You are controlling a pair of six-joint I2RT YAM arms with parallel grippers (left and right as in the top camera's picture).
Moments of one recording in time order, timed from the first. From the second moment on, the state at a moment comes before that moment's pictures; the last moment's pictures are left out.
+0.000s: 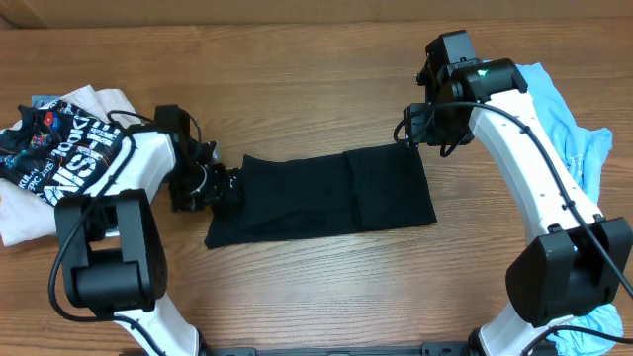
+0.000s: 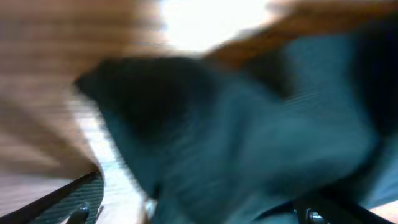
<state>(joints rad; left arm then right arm) 0.07 1.91 1.21 -0.94 0.29 0.00 0.22 1.83 1.67 -1.19 -0.03 0.17</state>
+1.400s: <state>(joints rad) 0.00 1.91 1.74 -1.34 0.14 -0.06 0.22 1.83 1.67 -1.23 -0.03 0.17</state>
